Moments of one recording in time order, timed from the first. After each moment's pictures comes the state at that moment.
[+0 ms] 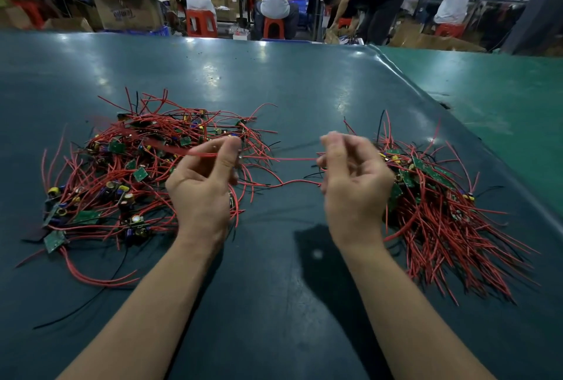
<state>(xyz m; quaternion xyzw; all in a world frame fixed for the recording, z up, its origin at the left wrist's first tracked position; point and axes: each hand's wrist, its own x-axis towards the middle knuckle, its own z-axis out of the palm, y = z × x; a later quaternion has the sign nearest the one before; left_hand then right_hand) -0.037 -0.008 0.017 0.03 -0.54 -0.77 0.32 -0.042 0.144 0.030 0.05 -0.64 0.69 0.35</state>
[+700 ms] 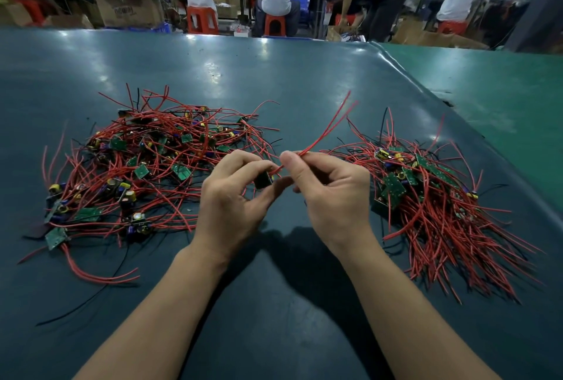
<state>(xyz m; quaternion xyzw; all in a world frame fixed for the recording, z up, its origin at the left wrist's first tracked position) -0.029 -0.004 0.008 -0.19 -0.81 -0.37 0.41 -0.032 0.132 0.027 0.17 -0.69 0.66 0.25</state>
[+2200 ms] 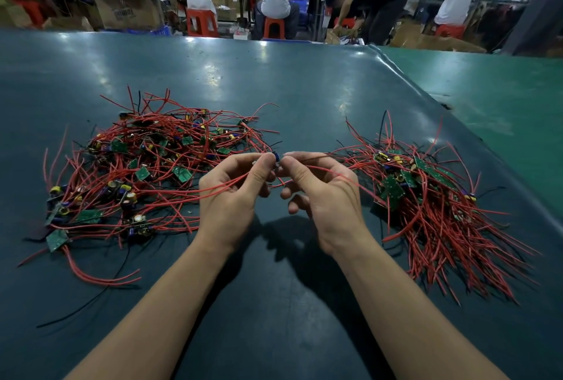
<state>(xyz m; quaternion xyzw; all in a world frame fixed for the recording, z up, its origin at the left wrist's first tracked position) -0.026 0.008 0.019 -0.04 -0.65 -0.72 0.23 -0.036 0.132 0.025 0.08 -0.56 0.82 0.03</state>
